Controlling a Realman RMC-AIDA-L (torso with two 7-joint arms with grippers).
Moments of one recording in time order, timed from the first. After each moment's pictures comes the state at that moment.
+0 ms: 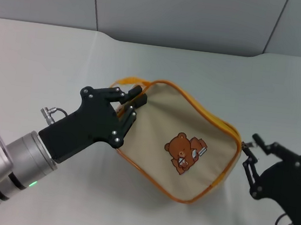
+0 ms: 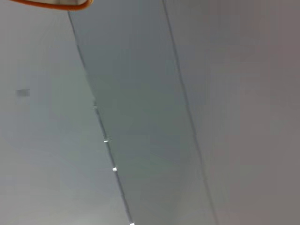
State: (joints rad) left arm -0.55 -2.08 0.41 -0.10 1.70 1.57 -0.16; right arm 0.31 2.09 -0.39 0.16 -1.58 -1.58 -0.31
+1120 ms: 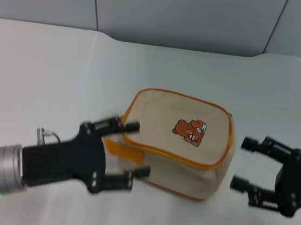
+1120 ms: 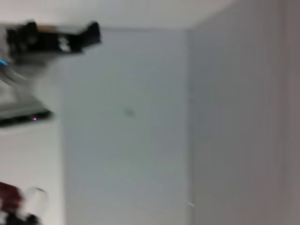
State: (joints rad) left arm -0.48 -2.07 0.79 0.29 1.72 1.69 -0.69; right arm 0.42 2.04 -0.42 -0.43 -2.04 -1.86 0.95
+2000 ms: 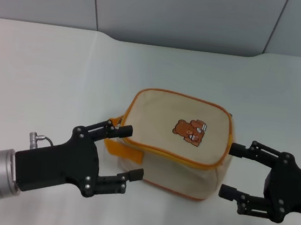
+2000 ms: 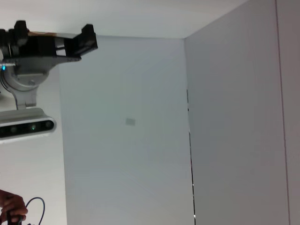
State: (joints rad) left arm -0.43 -2.08 0.82 0.34 1.70 1.69 -0.71; right arm 0.44 2.06 -0.41 -0.45 -2.10 -1.87 0.91
